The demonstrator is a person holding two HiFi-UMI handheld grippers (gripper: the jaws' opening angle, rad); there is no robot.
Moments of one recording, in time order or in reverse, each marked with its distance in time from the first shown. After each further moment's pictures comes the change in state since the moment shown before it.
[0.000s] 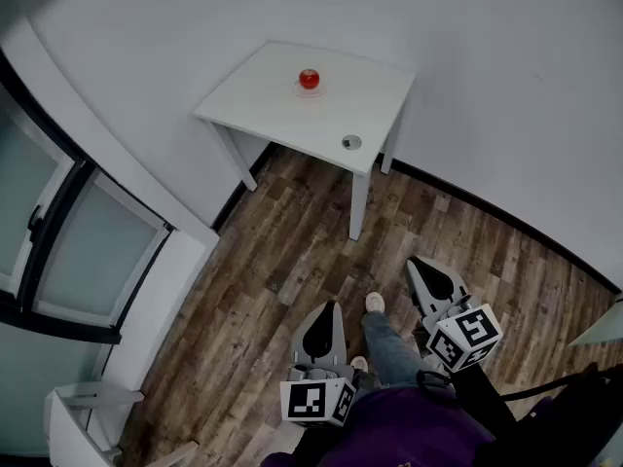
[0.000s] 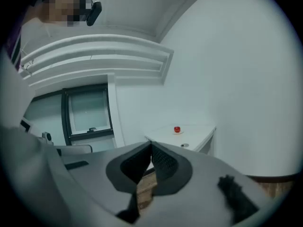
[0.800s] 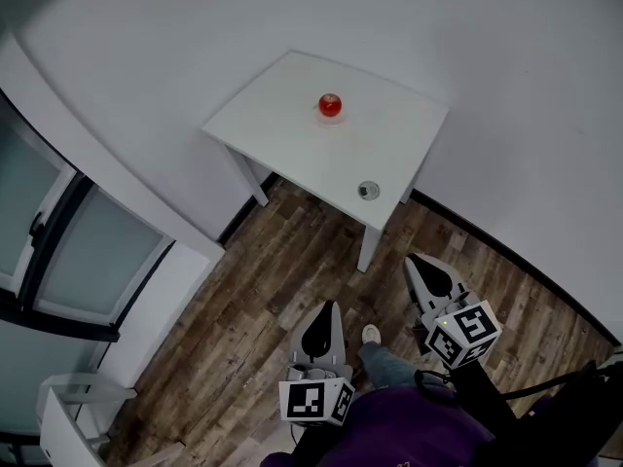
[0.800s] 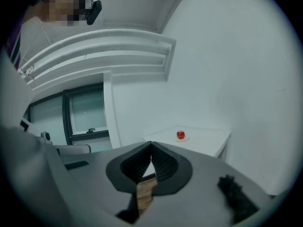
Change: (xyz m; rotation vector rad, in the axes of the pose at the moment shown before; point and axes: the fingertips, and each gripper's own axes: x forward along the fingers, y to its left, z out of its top) left arm 0.162 0.042 0.029 -0.001 -0.032 0.113; right arm 0.155 -0.098 0.045 -0.015 0.024 0.115
